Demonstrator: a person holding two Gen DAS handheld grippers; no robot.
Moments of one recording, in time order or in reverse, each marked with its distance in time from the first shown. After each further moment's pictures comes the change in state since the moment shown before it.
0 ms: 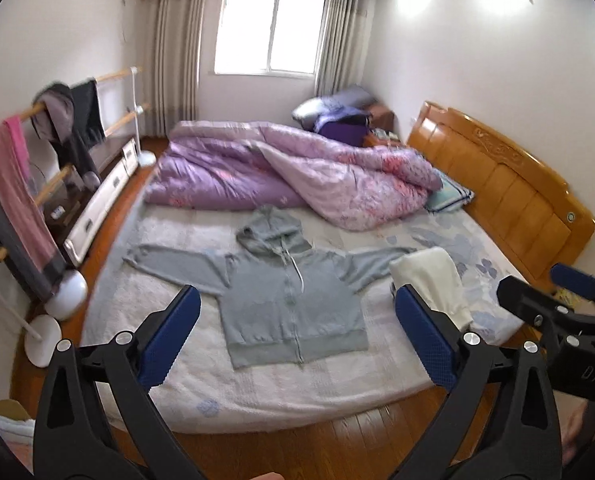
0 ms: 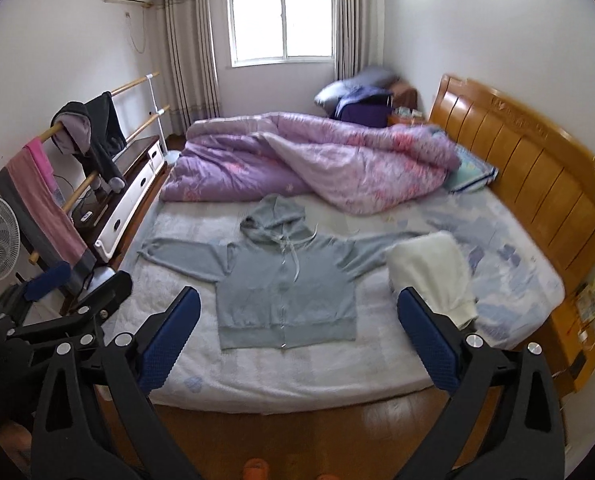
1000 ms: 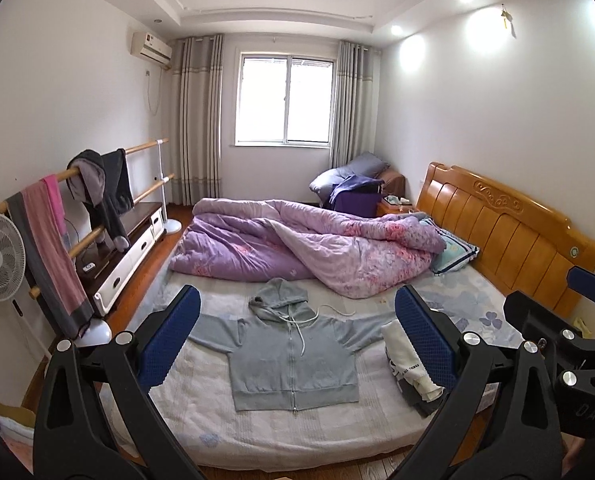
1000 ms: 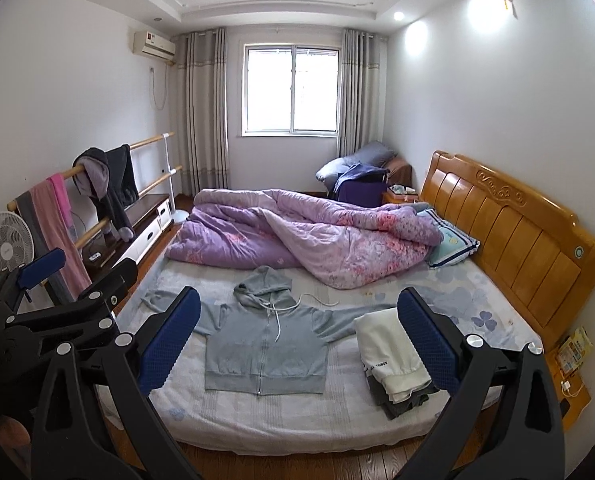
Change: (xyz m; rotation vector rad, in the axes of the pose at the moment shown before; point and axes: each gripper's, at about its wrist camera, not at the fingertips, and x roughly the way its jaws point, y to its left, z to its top) left arm -0.139 -0.098 0.032 0.029 -0.251 0.095; right arm -0.129 -0.071 0.003 -0.052 -0.271 0.022
